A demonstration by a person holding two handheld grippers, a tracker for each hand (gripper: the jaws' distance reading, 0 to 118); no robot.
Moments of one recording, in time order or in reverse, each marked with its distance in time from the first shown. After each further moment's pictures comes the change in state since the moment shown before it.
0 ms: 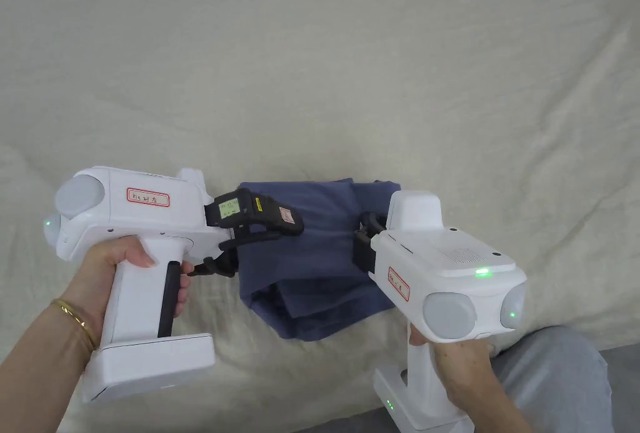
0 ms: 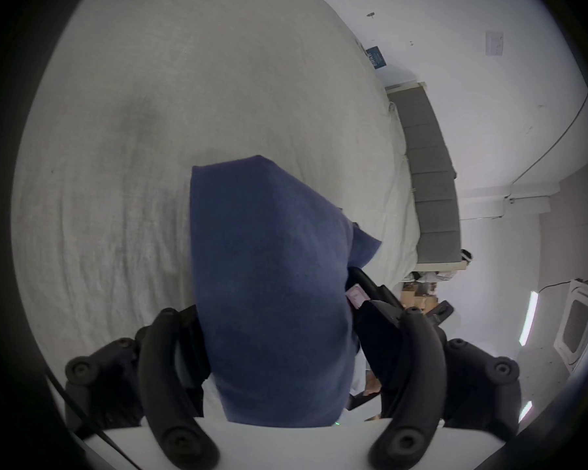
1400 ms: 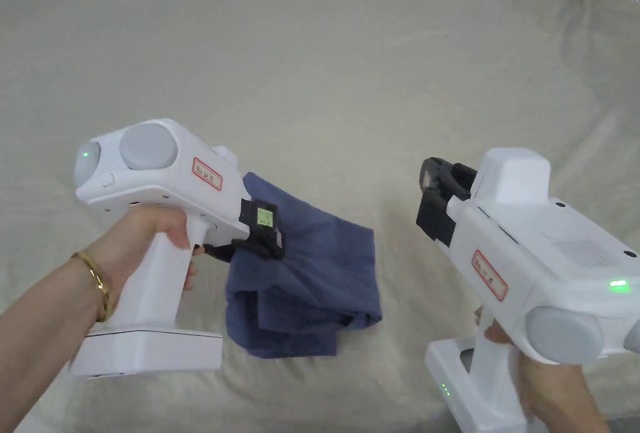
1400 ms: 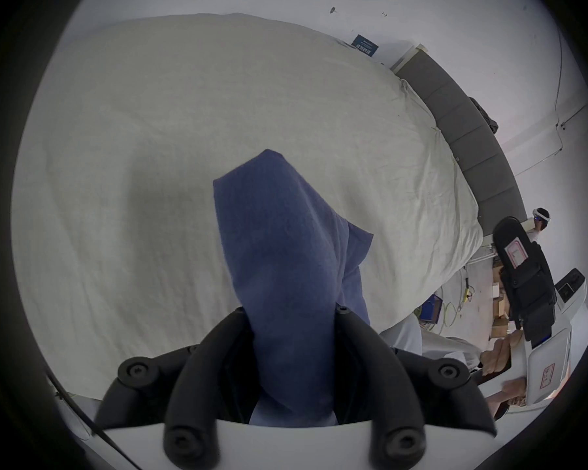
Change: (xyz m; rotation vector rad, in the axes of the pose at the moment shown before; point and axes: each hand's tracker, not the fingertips) left arm 0.116 -0.014 0.060 0.089 0.413 -0.280; right arm 0.003 0.087 0.125 0.384 0.004 0.099
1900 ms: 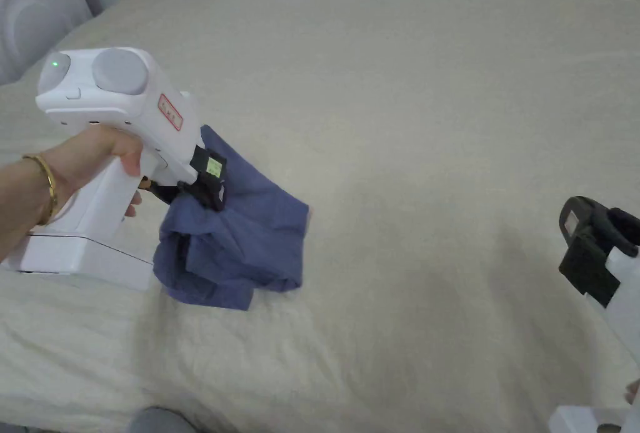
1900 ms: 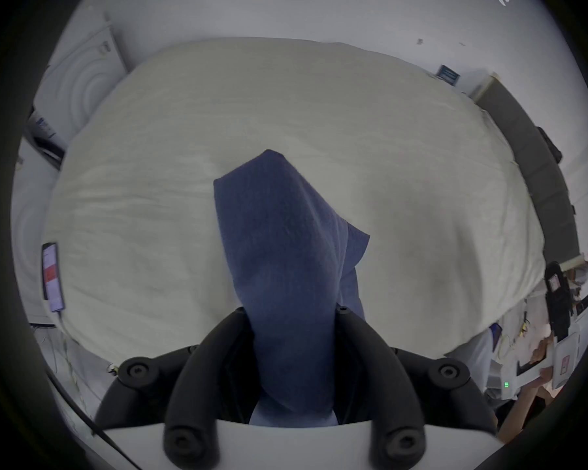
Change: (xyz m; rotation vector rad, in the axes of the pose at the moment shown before) left arm -0.181 0.017 0.118 0.060 0.391 0.124; right arm -0.042 -0.005 -0.017 -0.021 0.069 0.023
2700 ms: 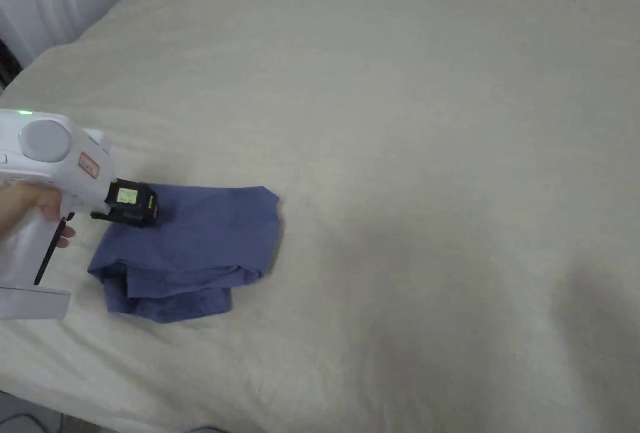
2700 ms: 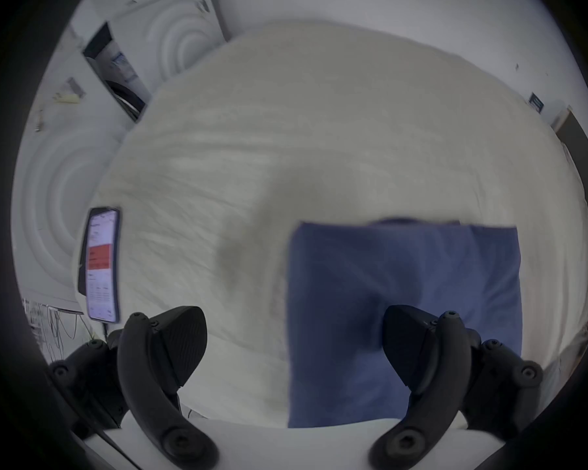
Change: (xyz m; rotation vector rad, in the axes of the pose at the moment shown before) left arm -0.220 -0.031 -0.083 0.080 0.248 0.137; right arm -0.005 -0.006 -0.006 -0.121 -0.021 0.071
